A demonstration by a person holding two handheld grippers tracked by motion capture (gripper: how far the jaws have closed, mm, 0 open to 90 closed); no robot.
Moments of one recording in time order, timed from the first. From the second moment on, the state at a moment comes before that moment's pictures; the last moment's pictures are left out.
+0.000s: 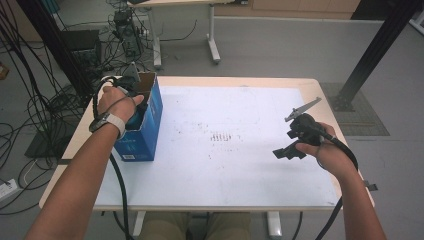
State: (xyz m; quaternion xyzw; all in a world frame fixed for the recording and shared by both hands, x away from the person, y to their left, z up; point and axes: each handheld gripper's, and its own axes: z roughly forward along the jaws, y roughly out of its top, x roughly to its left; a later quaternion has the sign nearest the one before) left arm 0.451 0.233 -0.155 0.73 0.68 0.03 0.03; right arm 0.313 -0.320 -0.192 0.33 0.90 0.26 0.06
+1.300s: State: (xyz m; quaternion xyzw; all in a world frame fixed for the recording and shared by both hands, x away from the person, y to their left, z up) left arm 0.447 0.256 -0.129 0.74 0.67 -0.01 0.06; right arm 0.312 -0.313 -0.190 0.33 0.91 0.26 0.06
